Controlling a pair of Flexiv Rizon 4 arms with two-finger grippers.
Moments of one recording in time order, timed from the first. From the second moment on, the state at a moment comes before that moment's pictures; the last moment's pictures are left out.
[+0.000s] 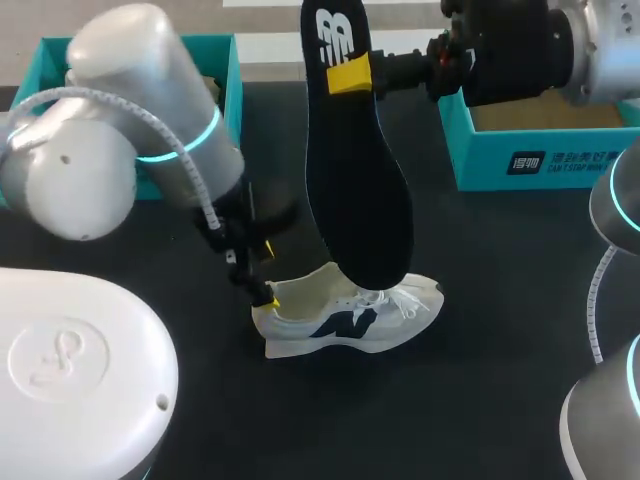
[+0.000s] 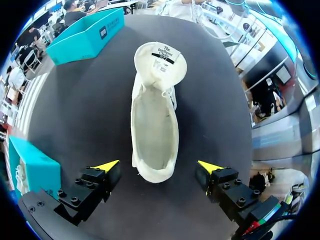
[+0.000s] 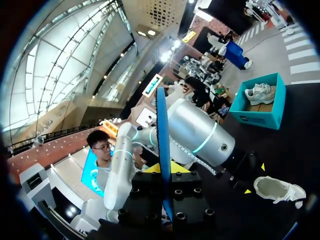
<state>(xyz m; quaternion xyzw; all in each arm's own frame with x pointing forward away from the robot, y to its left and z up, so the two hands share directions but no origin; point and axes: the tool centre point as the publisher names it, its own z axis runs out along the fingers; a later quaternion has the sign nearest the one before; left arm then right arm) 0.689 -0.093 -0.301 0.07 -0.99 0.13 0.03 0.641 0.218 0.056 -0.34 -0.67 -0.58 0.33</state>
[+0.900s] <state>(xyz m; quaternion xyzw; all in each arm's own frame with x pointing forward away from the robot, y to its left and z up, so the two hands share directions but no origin) 0.706 -0.107 -0.313 0.06 -0.99 0.08 0.01 0.641 0.218 0.056 -0.34 -0.67 -0.58 0.33</state>
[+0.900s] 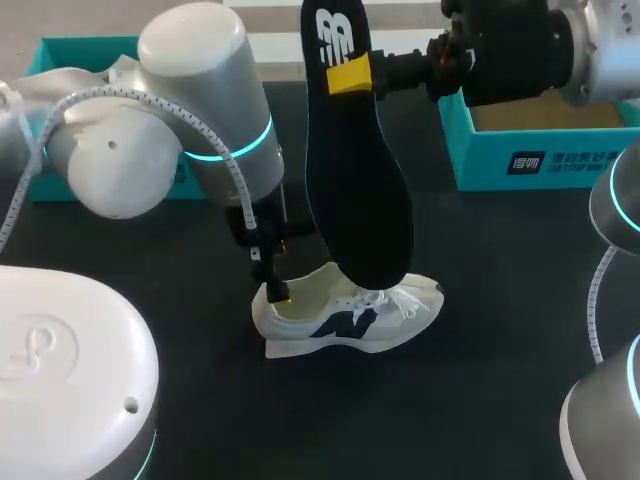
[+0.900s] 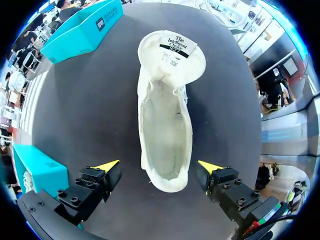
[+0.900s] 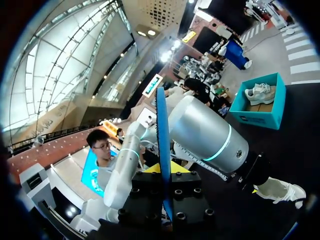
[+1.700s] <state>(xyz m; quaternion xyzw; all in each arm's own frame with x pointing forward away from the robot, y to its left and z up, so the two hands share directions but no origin) 0.742 -0.174 -0.368 0.08 -0.99 0.09 0.01 0.641 0.218 0.056 -0.34 -0.67 -0.58 0.32</state>
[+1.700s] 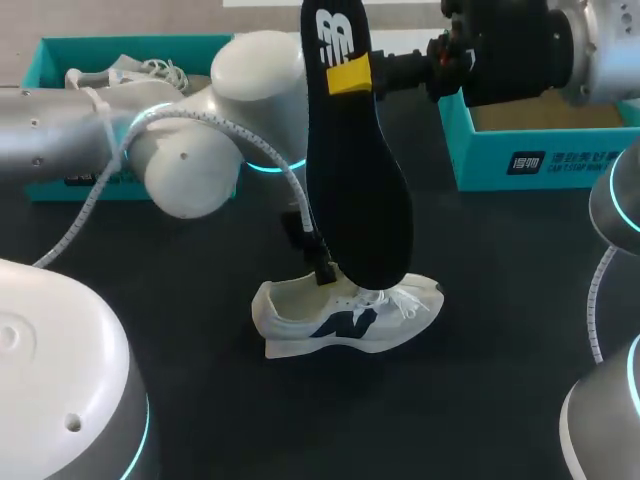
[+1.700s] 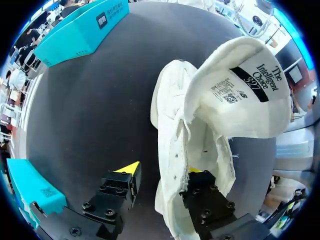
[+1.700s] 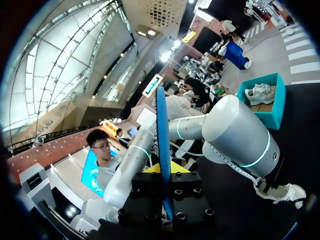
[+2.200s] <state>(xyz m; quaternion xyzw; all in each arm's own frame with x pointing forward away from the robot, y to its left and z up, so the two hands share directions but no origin) 0.725 -0.184 -0.386 0.07 -0.99 0.09 0.04 0.641 0.218 0.056 -0.34 -0.67 -0.58 0.32</state>
